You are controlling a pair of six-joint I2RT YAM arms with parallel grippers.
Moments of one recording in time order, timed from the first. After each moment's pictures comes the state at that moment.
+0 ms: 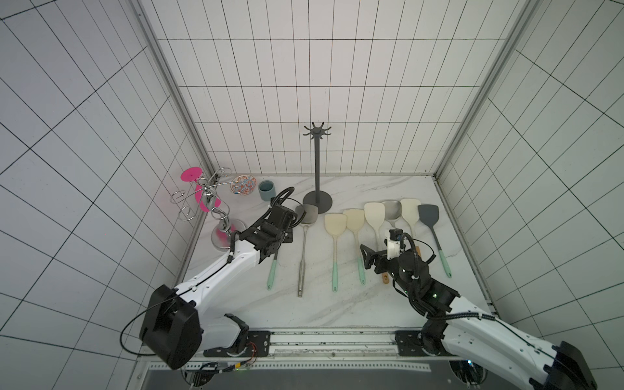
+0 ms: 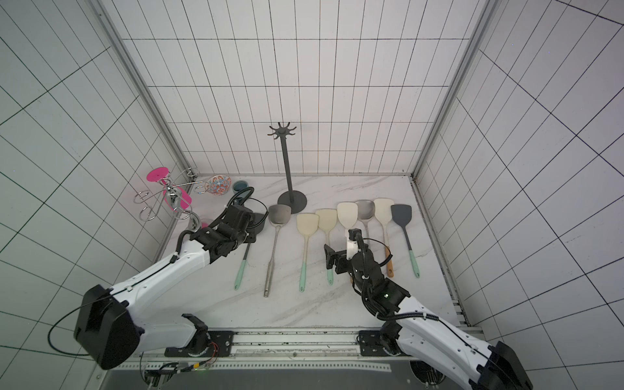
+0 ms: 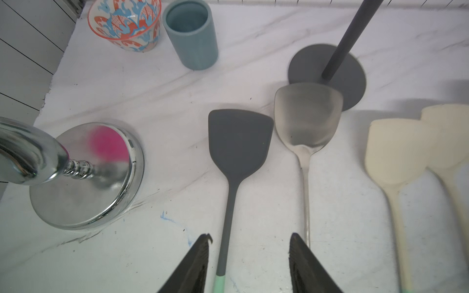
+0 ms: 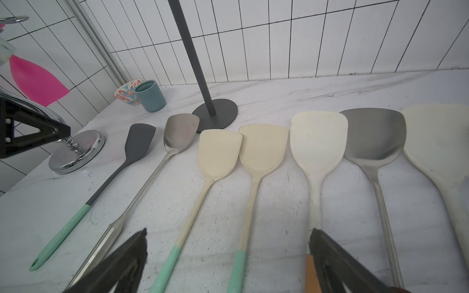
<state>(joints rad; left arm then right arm) -0.54 1.26 0.95 -0.53 -0.36 -0.44 0.75 0.76 0.35 0.09 0.32 0.33</state>
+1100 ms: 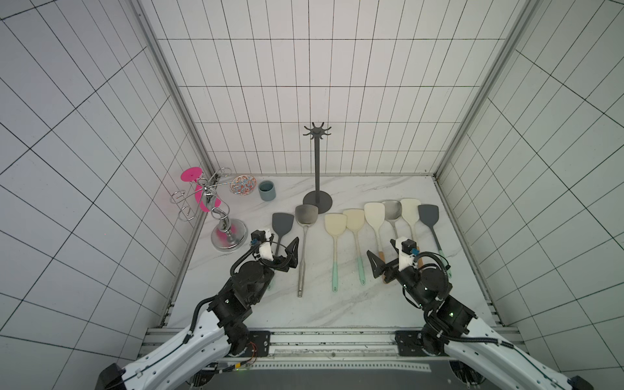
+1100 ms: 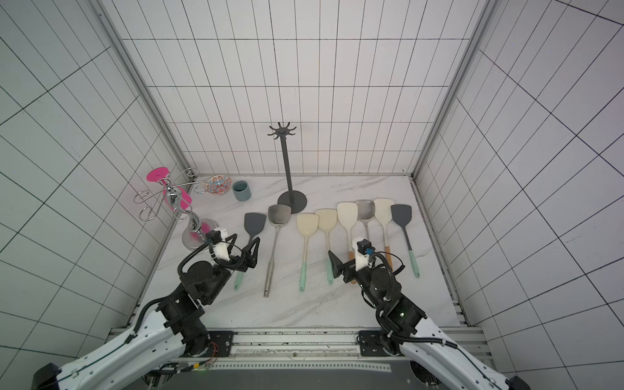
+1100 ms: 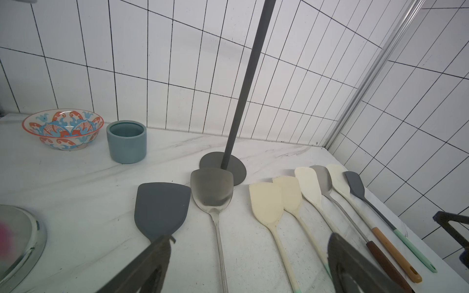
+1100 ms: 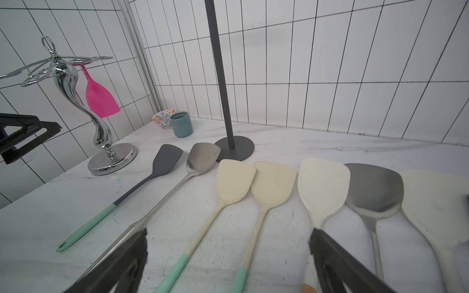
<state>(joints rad) -0.75 0.57 0.33 0.16 -0.37 -0.36 0.75 0.42 0.22 0.12 0.25 0.13</state>
